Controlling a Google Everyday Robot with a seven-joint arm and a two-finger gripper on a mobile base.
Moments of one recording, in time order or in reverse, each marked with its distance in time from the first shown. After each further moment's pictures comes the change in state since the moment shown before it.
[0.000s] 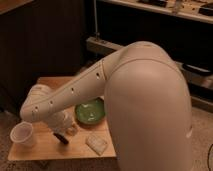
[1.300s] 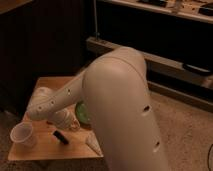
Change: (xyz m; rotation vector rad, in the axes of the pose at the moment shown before) arm 0.038 0.014 0.045 -0.066 -0.019 -0.042
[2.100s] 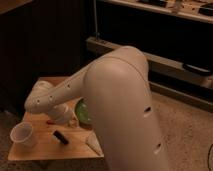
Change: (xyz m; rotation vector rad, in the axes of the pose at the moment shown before) arm 0.004 0.009 -0.020 0.030 -0.013 -0.008
